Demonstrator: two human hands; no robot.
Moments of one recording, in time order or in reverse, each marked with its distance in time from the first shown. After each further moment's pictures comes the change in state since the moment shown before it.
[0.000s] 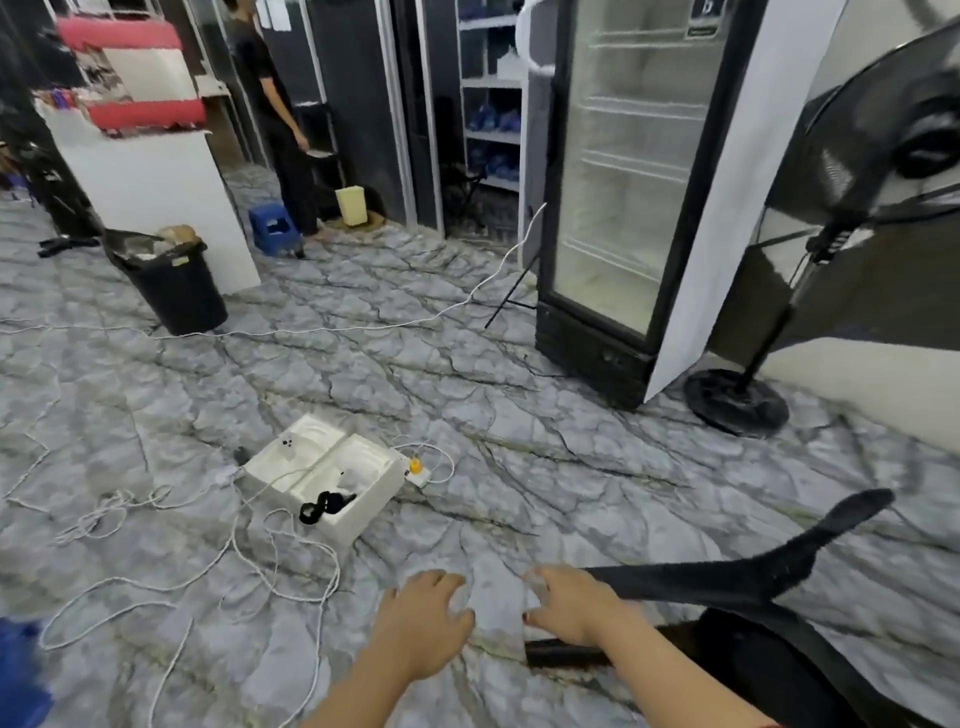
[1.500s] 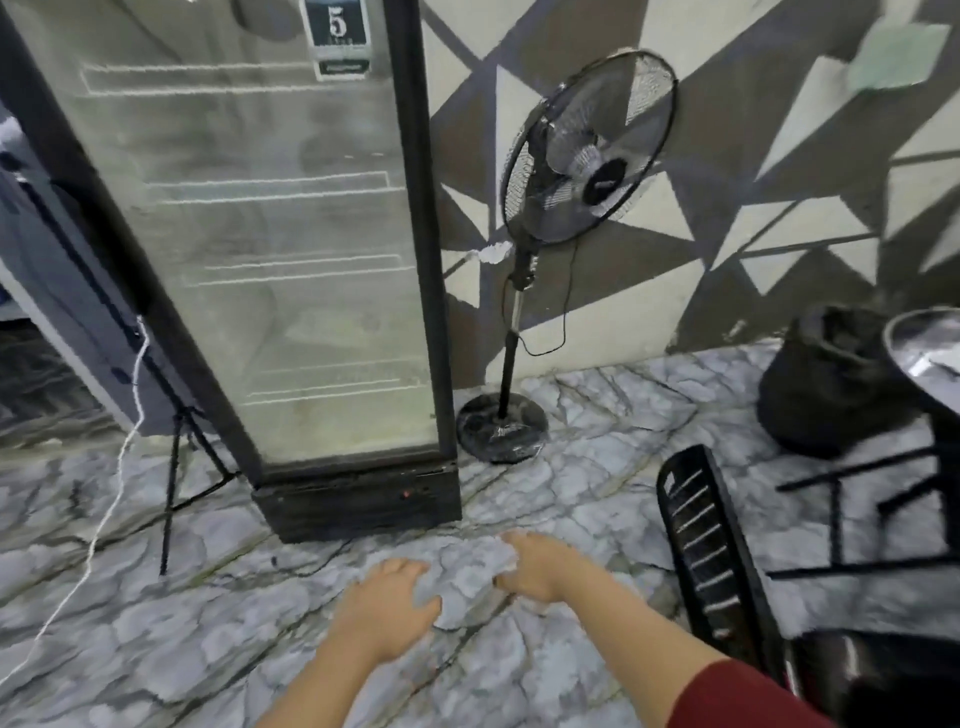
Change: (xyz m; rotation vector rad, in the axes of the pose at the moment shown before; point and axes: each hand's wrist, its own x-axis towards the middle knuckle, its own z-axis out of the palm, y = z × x) left_hand 0.651 0.137 -0.326 0.450 -0.244 0.807; right_hand 0.362 0.070 -0.416 0.617 0.426 0.679
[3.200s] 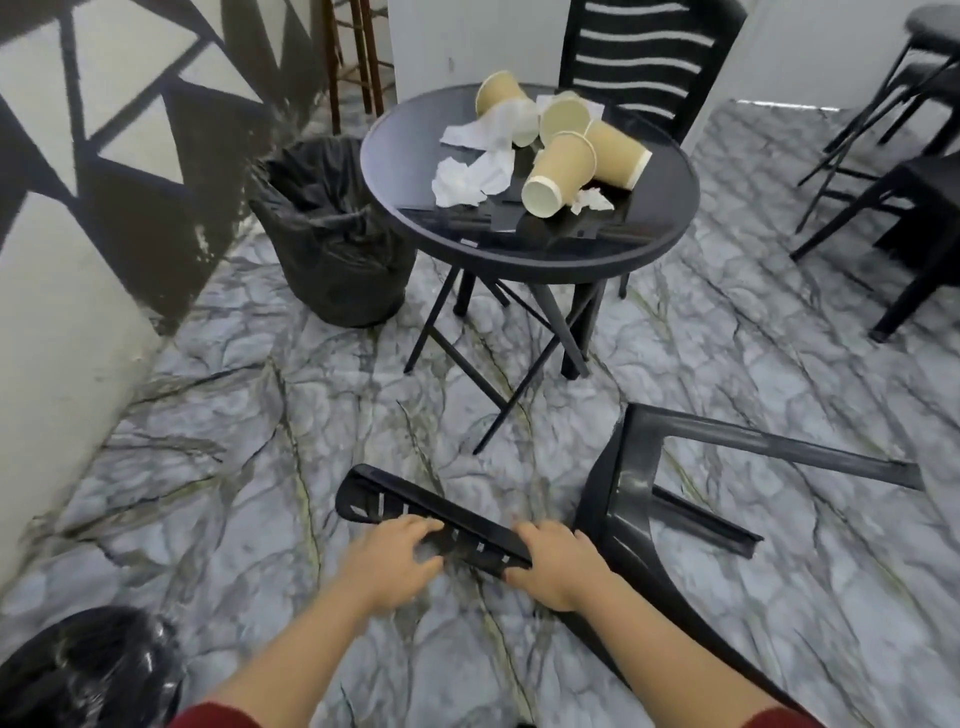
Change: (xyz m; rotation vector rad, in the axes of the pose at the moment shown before) left_hand 0.506 0.491 0.089 0.563 -0.610 1.154; right_hand 0.136 0.429 -0.107 0.736 0.328 0.989
